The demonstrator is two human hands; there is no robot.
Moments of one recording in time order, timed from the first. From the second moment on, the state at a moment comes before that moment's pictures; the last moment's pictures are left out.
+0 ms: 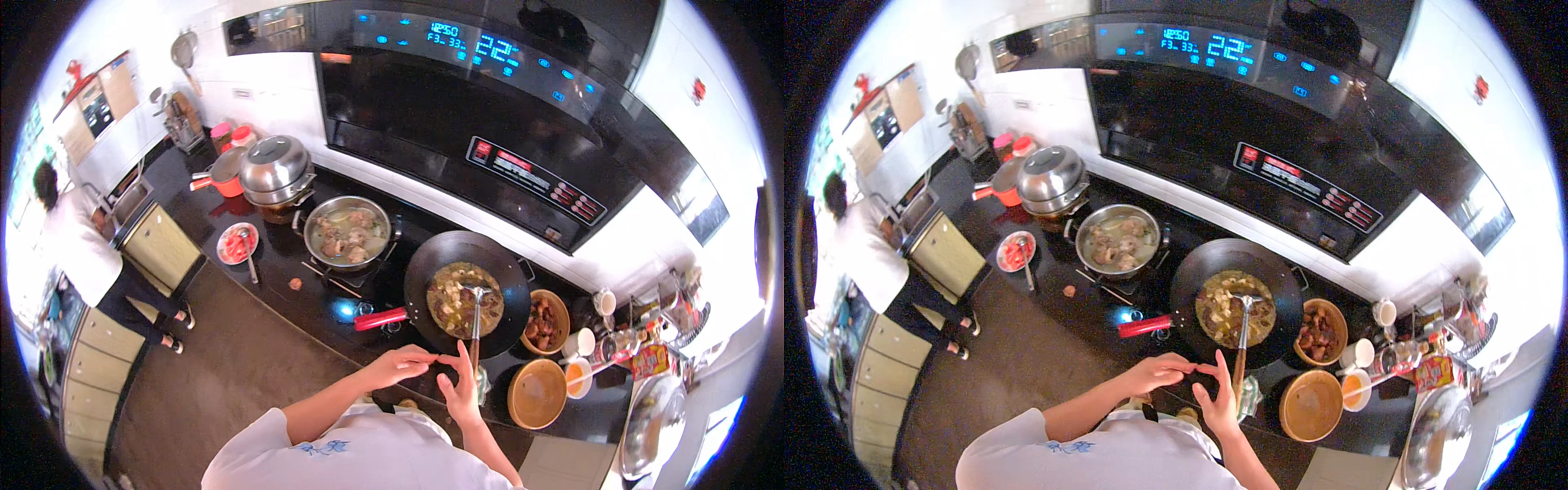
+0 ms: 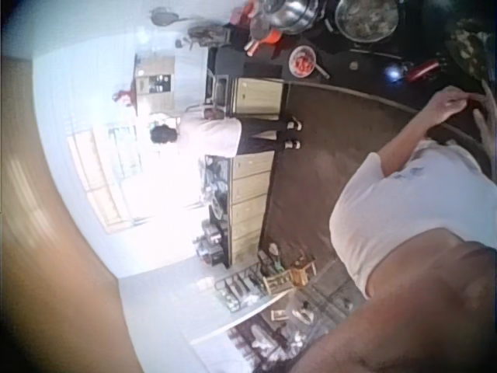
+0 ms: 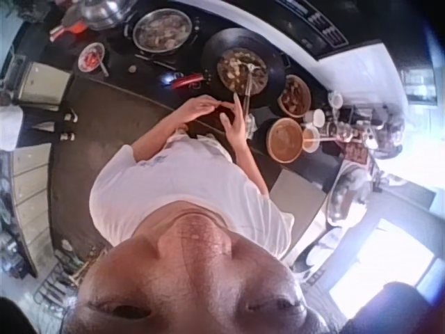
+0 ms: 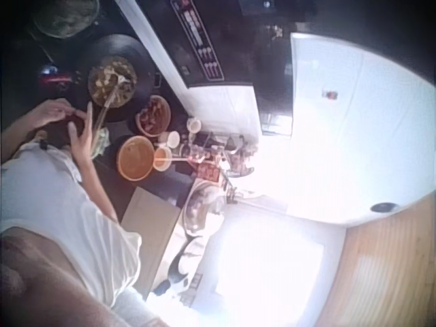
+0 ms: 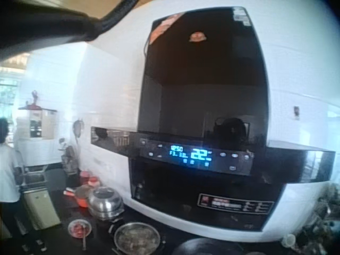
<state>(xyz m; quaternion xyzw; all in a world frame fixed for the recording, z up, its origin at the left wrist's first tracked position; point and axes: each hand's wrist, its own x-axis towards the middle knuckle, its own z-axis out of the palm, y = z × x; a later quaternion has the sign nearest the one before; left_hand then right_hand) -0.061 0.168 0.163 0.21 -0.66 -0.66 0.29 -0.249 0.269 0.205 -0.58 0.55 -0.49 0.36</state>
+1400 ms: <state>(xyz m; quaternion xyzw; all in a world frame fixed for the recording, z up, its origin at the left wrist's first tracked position) -0.099 0.178 0.198 0.21 -0.56 -0.76 0.25 -0.249 0.288 0.236 -0.60 0.58 -0.53 0.14</state>
